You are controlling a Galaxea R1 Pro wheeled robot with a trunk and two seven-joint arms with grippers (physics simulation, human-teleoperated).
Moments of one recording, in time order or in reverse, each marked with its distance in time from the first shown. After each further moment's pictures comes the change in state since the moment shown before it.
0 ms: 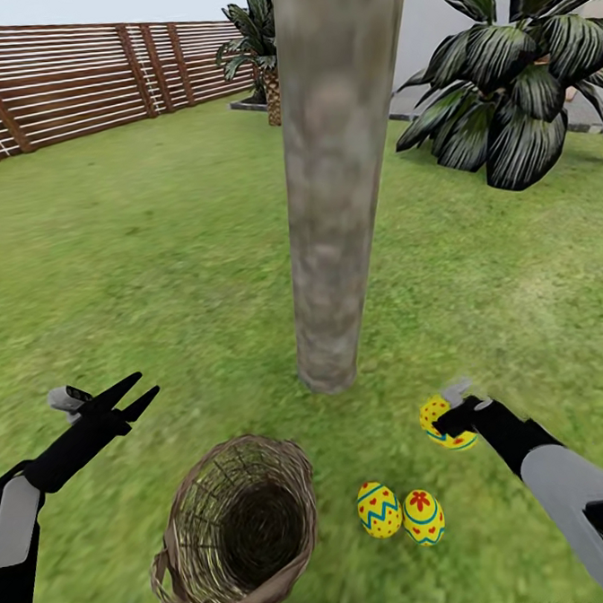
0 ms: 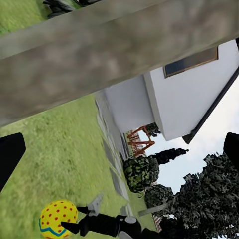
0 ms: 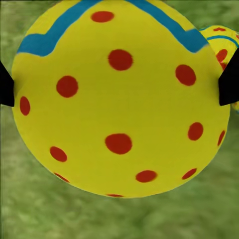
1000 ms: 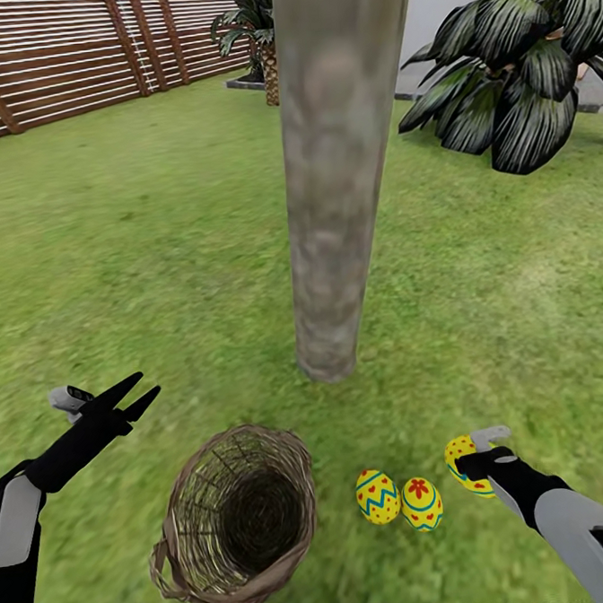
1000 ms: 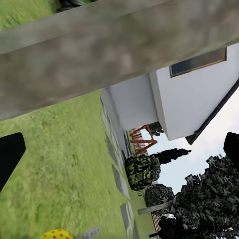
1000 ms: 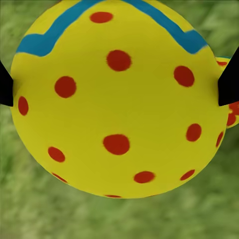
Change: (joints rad) left arm 0.000 -0.002 -0.003 -0.001 0.000 0.000 -0.001; right arm 0.091 -0.001 -0.173 0.216 -0.131 -0.194 -0.258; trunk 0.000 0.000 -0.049
